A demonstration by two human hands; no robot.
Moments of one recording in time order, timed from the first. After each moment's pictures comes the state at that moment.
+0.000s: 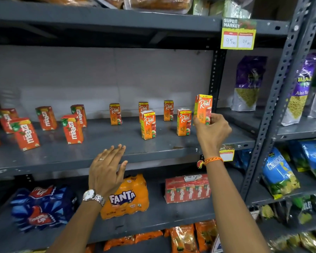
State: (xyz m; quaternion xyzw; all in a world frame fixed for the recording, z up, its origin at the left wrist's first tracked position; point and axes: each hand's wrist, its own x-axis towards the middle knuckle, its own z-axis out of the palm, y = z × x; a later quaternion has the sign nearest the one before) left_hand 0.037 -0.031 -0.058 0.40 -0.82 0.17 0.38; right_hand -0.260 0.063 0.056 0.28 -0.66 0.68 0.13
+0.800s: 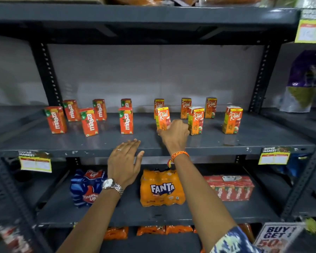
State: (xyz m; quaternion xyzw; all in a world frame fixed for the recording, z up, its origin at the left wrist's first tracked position) left_hand 0.142 -0.044 -0.046 0.46 -0.80 0.14 0.37; right_hand -0.040 -0.055 0.028 0.43 -0.72 0.54 0.01
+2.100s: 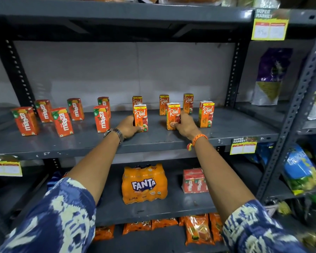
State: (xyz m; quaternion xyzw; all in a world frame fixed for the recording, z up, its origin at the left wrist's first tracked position) left_hand 0.041 -0.113 0.045 0.45 -0.80 -0.28 0.27; right_hand -0.181 -0.031 0.043 0.54 -0.71 0.42 -0.14
